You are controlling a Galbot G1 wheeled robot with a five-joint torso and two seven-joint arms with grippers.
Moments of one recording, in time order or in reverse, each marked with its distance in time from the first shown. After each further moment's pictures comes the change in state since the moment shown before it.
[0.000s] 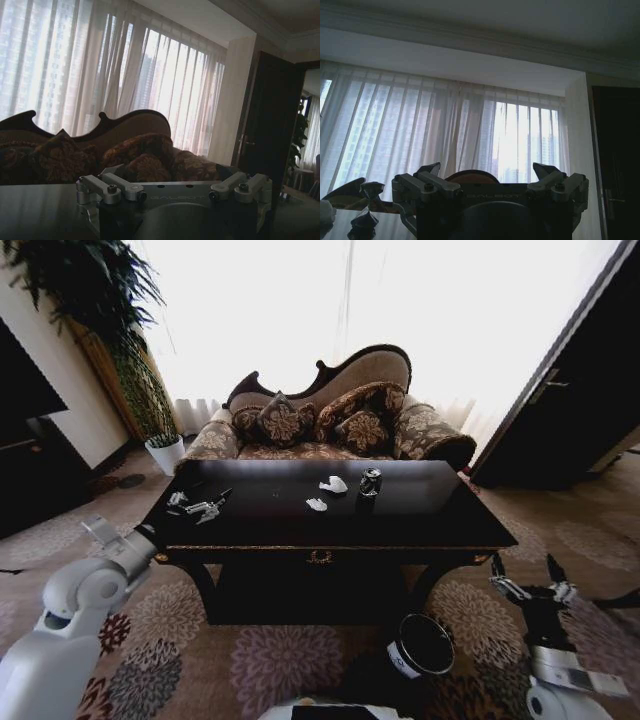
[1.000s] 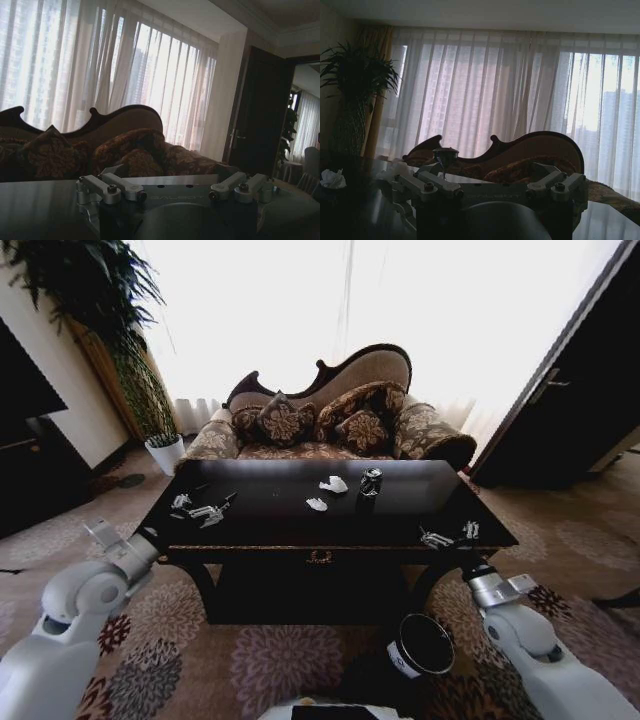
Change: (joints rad) left arm 0.022 0.006 0.010 -0.039 0.002 0.012 0.003; right arm 0.312 -0.350 -0.311 -0.080 0.050 -0.328 0.035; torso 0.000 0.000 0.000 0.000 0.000
